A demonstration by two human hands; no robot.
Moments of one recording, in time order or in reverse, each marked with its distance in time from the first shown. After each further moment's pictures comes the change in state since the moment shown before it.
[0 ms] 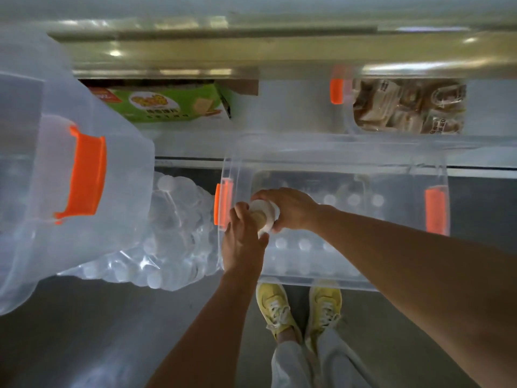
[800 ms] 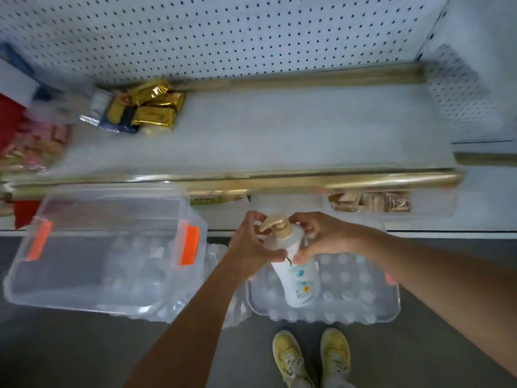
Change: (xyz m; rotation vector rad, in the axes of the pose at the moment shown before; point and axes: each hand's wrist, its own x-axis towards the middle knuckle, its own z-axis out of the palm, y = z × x) left_hand -0.021 0.110 -0.212 -0.470 -0.237 0.137; right_hand -0.170 -0.092 -0.199 0.523 -0.008 0.031
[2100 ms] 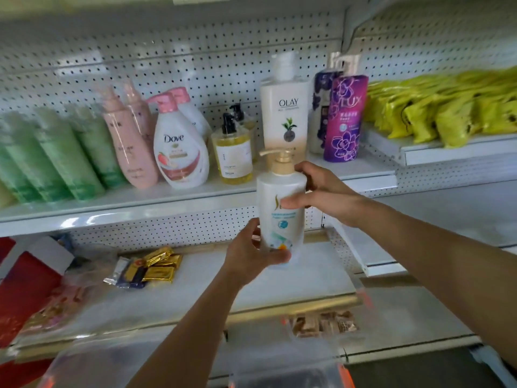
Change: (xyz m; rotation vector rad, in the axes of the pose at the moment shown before) left_hand -0.110 0.317 -0.086 0.017 0.111 0.570; right_hand -0.296 -0.295 -0.152 0.110 0.731 -0.536
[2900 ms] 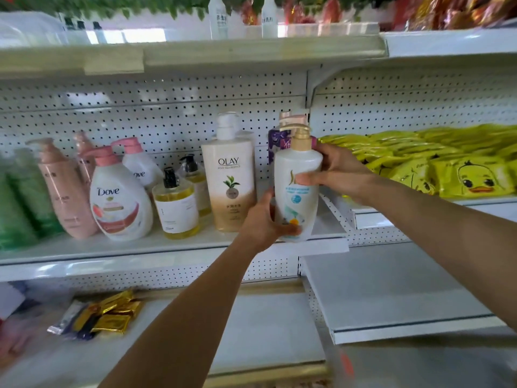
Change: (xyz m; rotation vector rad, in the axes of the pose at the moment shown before) left_hand 0.154 0.142 0.095 -0.046 0.006 0.208; right_hand 0.066 -0.017 -0.196 -0.108 0.173 -0.165
